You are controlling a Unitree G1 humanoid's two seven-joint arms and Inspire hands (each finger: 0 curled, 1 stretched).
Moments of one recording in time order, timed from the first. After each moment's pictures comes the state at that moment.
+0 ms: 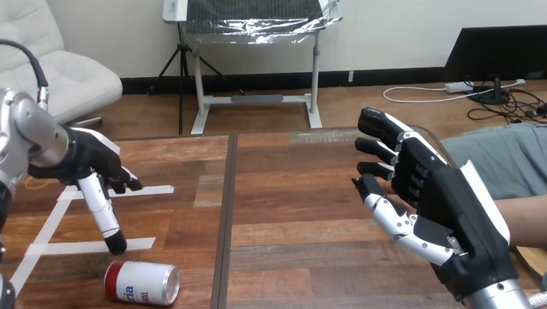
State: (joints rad) left arm -0.98 0.74 -0.43 0.88 0.71 -0.13 -1.09; right arm 0.32 -0.16 0.02 -0.41 0.07 -0.16 0.22
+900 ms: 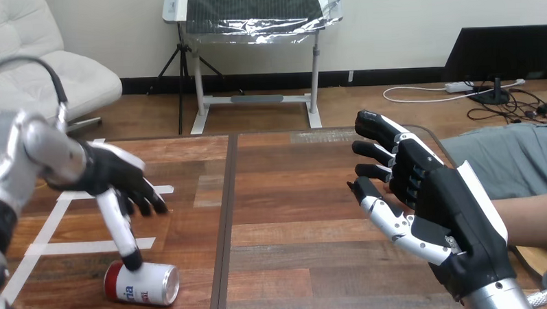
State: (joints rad) left arm -0.90 0.73 -0.43 0.85 0.63 -0.25 -1.03; right arm 0.31 -0.16 0.02 -0.43 0.07 -0.13 0.23
